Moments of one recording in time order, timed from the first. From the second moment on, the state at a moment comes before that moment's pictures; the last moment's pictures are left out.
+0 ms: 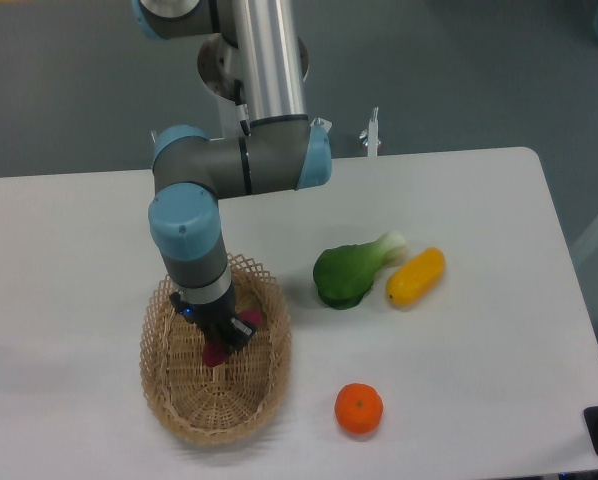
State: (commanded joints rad) arm 2.12 -2.03 -1.72 -0.84 1.61 0.73
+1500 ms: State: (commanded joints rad) arm 2.43 -1.91 -1.52 -1.00 1.54 1.02
